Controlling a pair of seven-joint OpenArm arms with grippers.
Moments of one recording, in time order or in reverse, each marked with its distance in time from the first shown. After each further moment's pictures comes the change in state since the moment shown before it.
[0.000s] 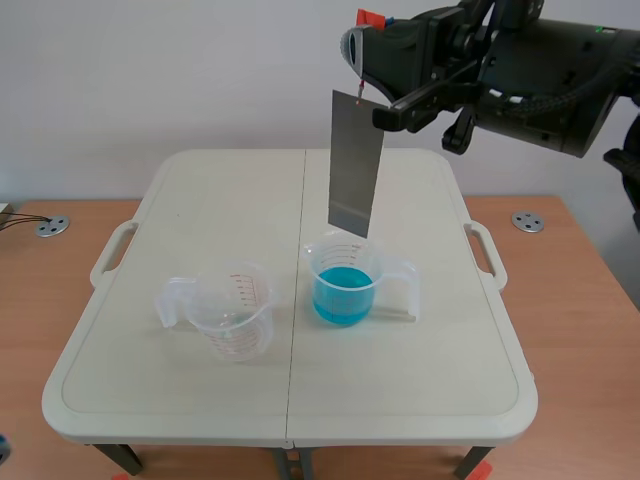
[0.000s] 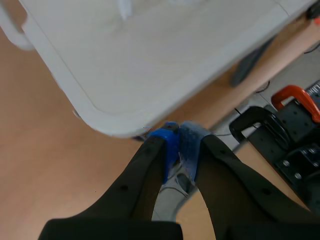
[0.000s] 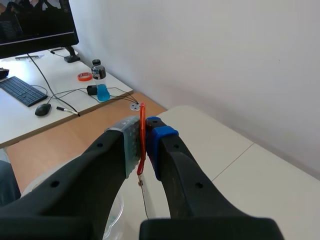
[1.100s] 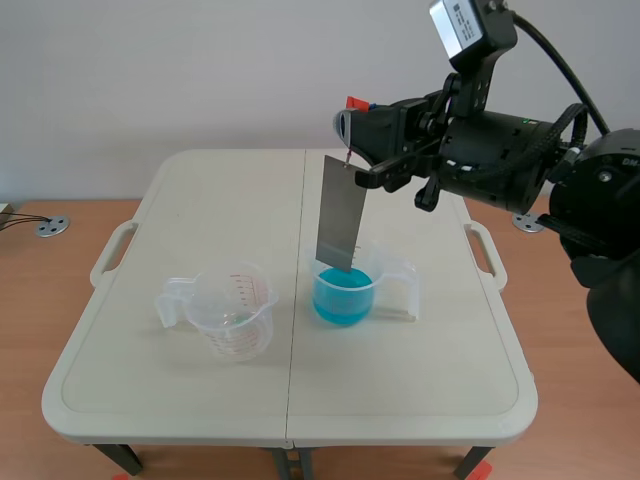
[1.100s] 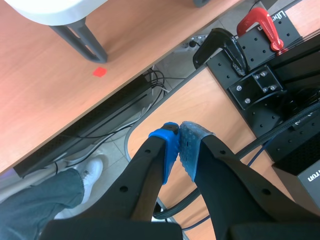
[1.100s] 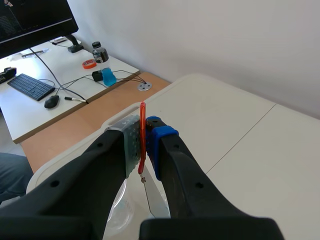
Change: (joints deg) left arm 15.5 0.2 0.0 -0.4 -0.1 3.3 -0.5; right arm 2.6 0.0 -3.8 -16.3 -3.2 0.0 7.3
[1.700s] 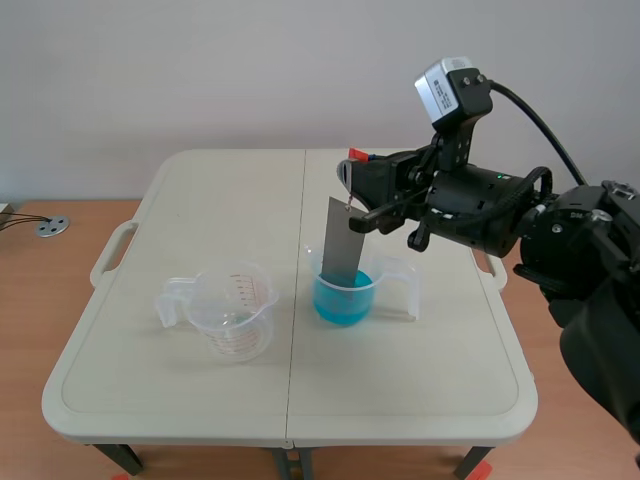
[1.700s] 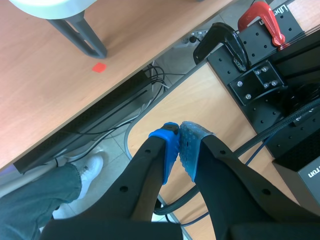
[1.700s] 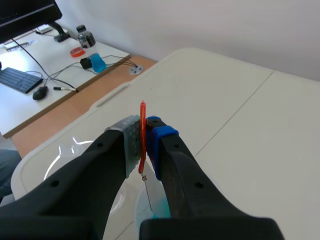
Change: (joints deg) left arm 0.0 0.0 0.0 0.0 0.0 0.0 1.1; right arm 0.0 -1.9 0.0 -10.0 -8.8 0.0 8.3
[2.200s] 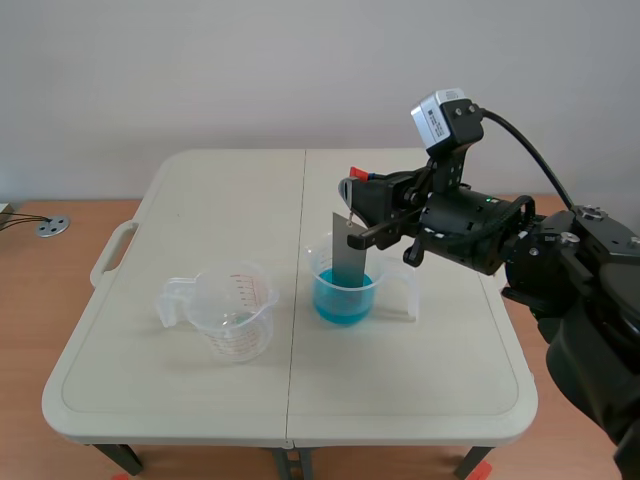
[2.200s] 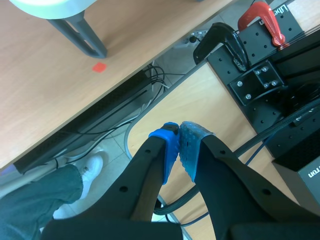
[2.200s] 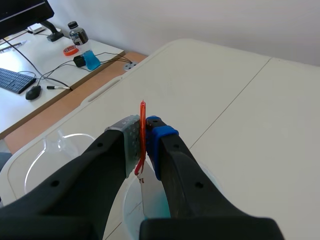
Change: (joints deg) left arm -0.1 0.0 0.0 0.0 0.0 0.0 0.0; right arm 1.6 -0.9 0.0 -7.1 -4.3 0.0 6.3
